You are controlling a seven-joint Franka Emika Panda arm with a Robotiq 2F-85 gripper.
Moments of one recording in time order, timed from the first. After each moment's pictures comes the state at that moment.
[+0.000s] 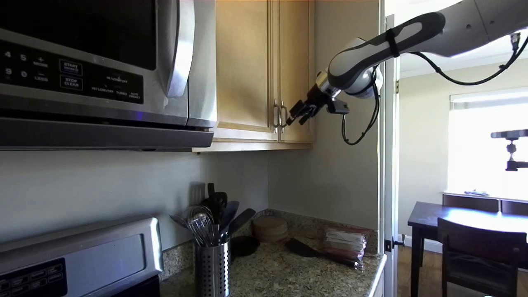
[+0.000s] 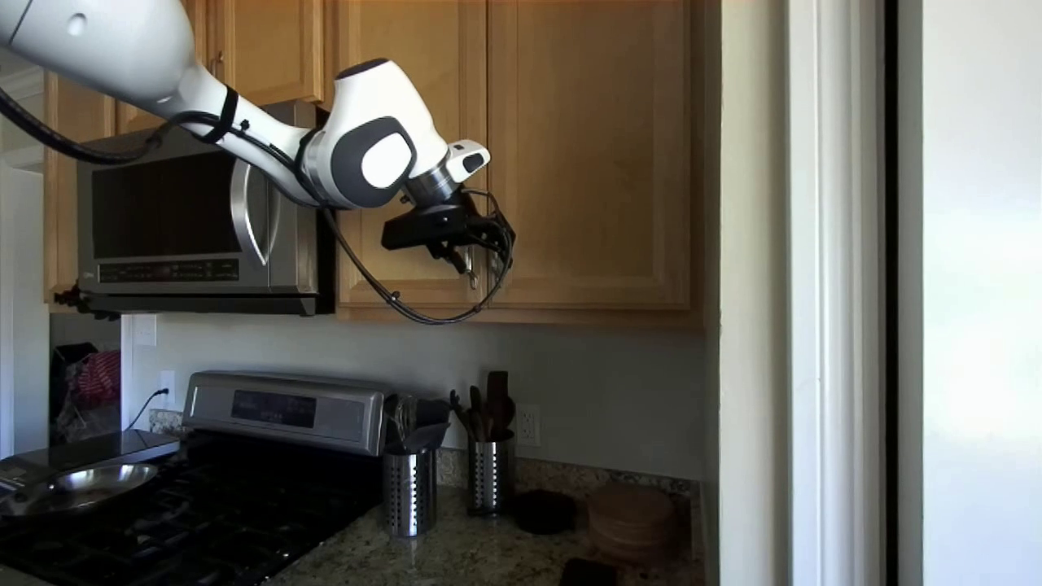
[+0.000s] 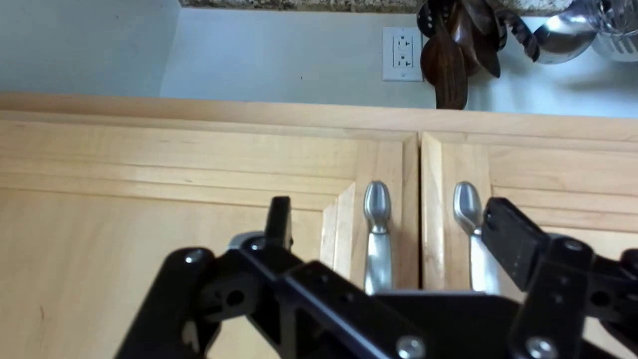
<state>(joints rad) 0.08 -0.19 -0.21 -2.02 0.12 2.73 -0.31</state>
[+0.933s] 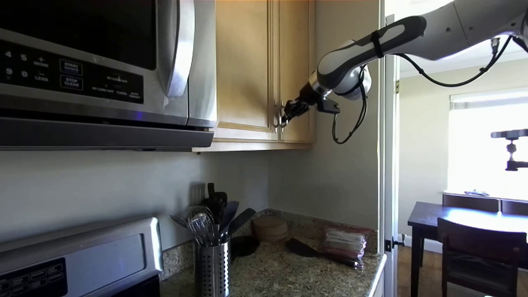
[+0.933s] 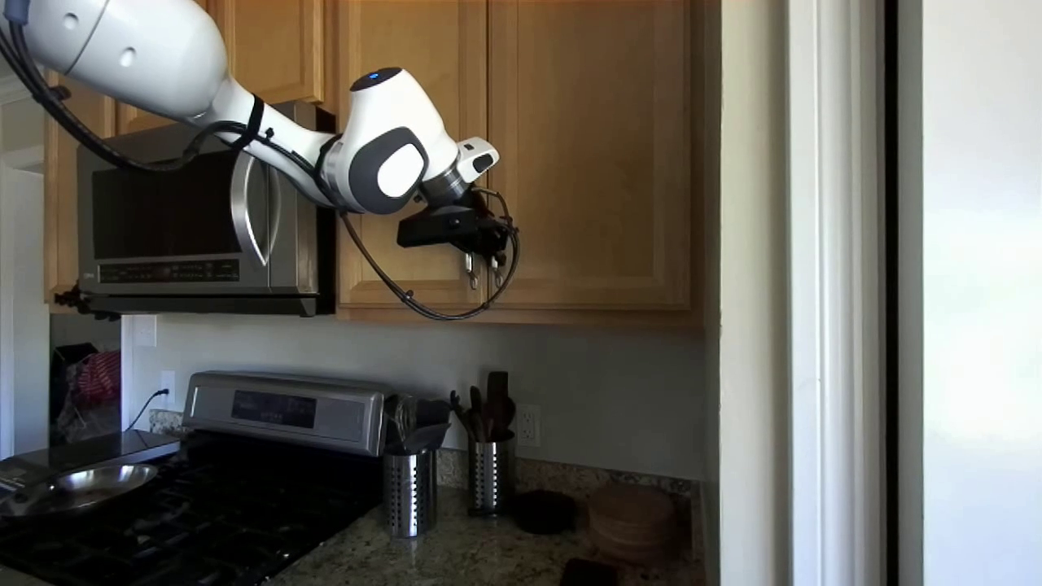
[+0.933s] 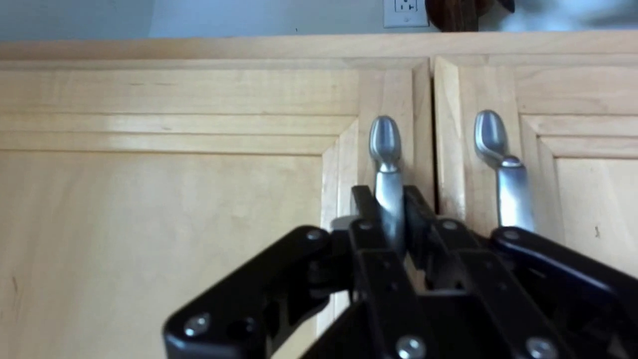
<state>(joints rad) 0.08 -0.10 -0.20 -1.92 0.22 2.79 -0.33</state>
